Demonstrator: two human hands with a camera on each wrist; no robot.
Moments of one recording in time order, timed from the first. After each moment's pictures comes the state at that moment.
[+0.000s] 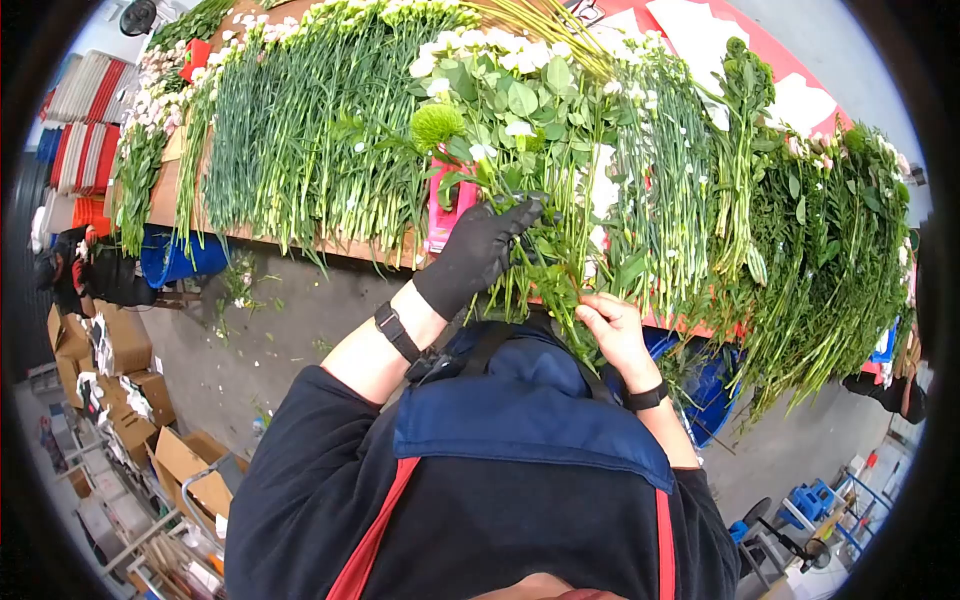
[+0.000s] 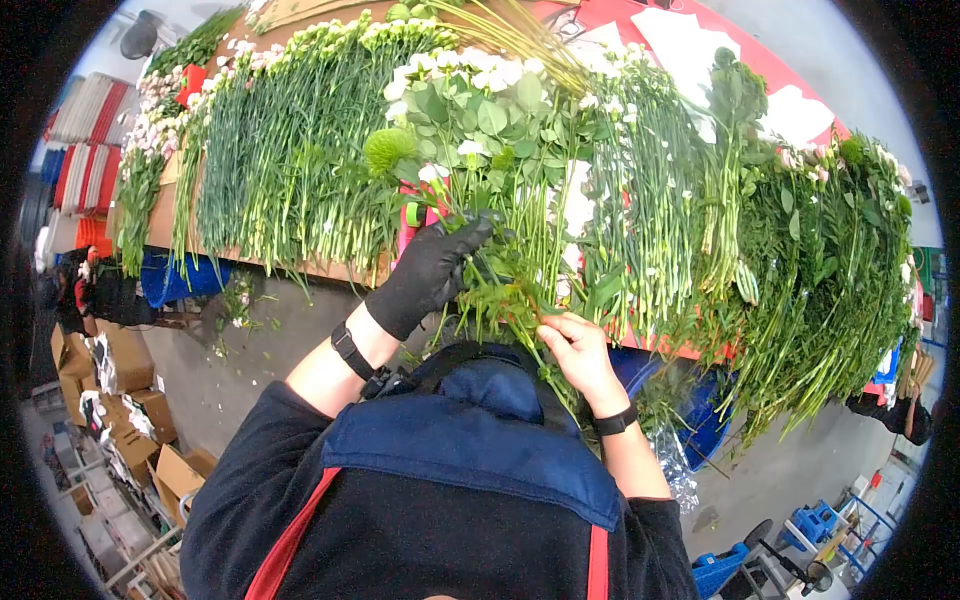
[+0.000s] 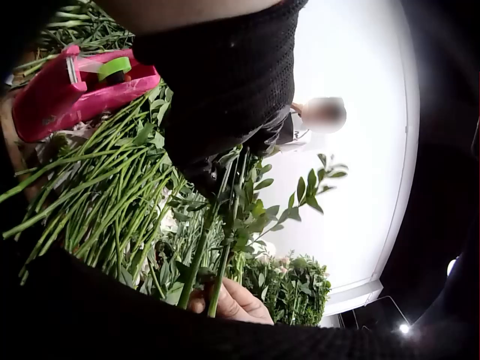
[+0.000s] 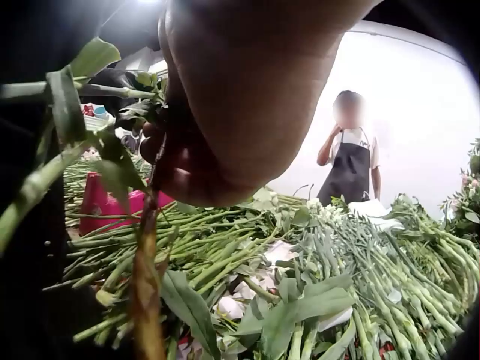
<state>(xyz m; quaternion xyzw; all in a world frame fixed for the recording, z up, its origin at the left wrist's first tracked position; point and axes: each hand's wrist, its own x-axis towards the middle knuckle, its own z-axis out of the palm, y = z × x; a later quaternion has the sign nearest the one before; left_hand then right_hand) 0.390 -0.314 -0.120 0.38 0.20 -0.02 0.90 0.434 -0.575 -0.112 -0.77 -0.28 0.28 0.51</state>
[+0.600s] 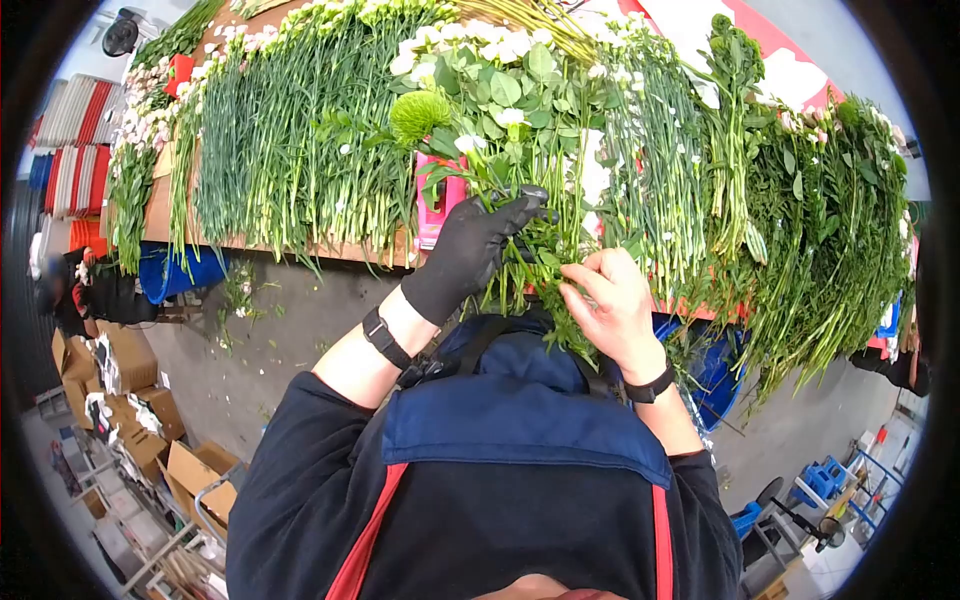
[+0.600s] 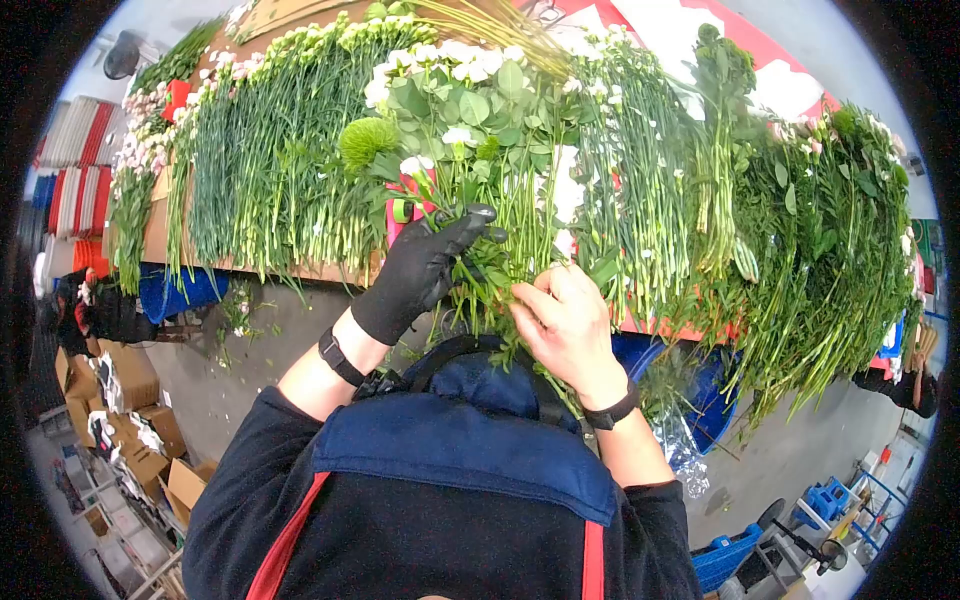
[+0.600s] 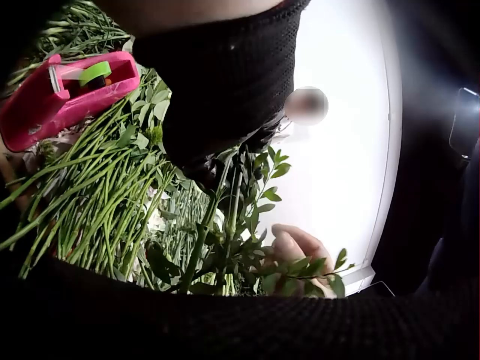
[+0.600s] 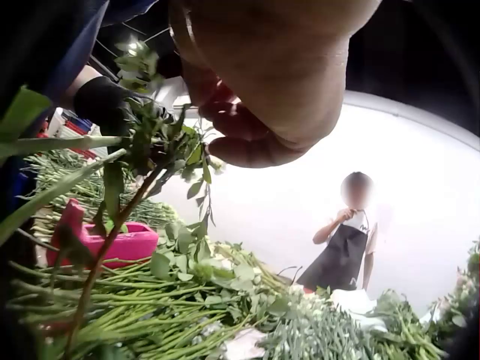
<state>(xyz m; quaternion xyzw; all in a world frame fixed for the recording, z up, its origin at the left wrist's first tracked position) 0.380 -0.318 -0.083 0.76 0.00 0.09 0.64 0.442 -0.533 -0.033 -0.81 -0.46 -0.01 0.37</state>
